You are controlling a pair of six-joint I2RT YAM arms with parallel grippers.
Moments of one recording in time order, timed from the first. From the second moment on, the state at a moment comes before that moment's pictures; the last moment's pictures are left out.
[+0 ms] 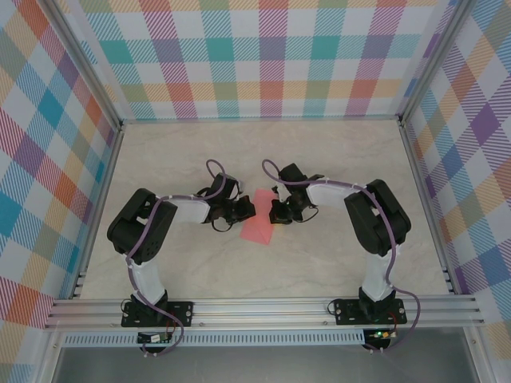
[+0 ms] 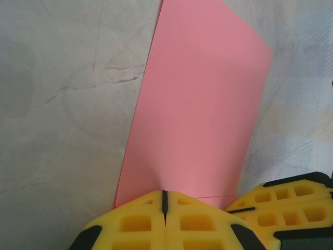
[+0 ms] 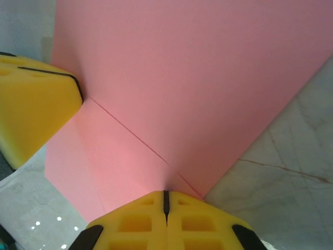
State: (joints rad) left arm -0.53 1.84 0.88 0.07 0.43 -0.79; right arm 0.57 1.90 1.14 -0.52 -0.46 0.47
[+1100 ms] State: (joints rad) left arm -0.53 1.84 0.87 0.08 0.42 -0.81; right arm 0.72 1.95 1.18 -0.45 -0.45 0.58
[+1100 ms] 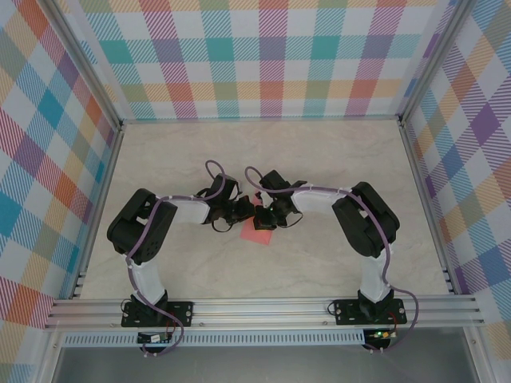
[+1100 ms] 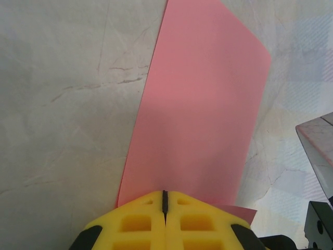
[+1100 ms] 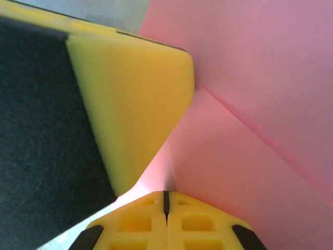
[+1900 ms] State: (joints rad) left arm -0.54 1.84 0.84 0.13 0.38 -0.85; right arm 0.71 1.83 1.00 -0.38 -0.46 0.47
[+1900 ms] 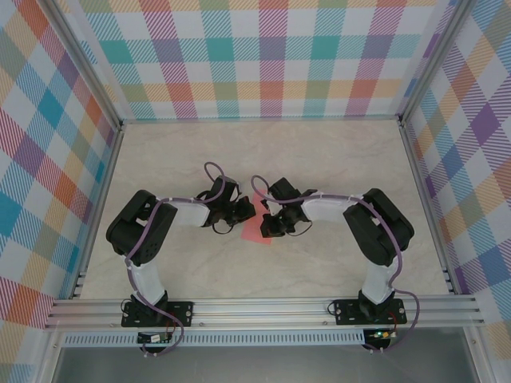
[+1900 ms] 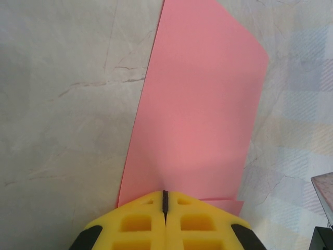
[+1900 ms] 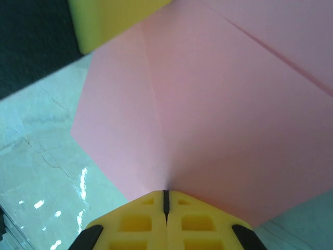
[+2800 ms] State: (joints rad) left arm -0.54 1.84 0.84 0.13 0.38 -0.86; right arm 0.68 1.80 1.13 -0.46 -0.47 0.45
